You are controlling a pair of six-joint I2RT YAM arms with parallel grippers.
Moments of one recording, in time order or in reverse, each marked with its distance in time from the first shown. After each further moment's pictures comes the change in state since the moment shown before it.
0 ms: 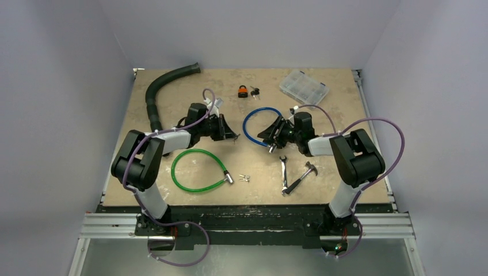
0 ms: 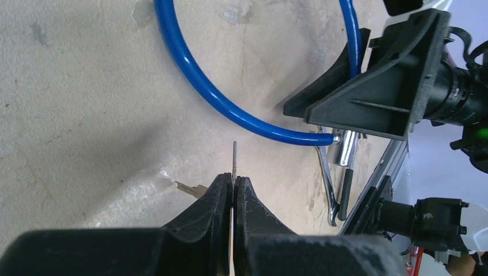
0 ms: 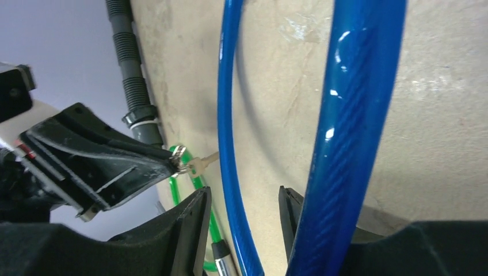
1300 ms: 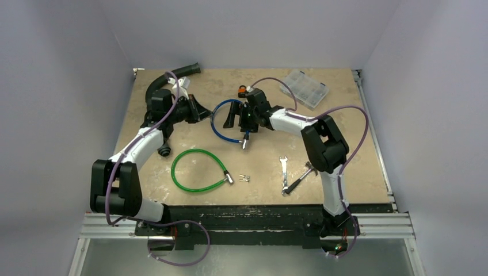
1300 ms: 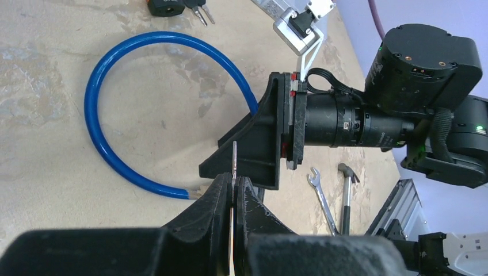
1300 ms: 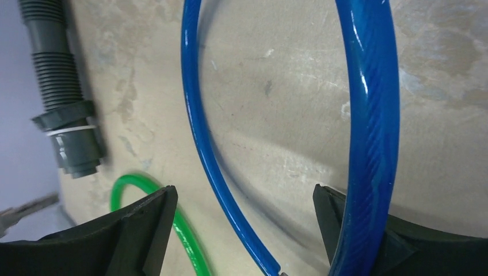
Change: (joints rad) left arm 0.246 -0.296 0.038 -0.126 0.040 0.103; right arm 0.267 0.323 0.736 -0.607 0.255 -0.286
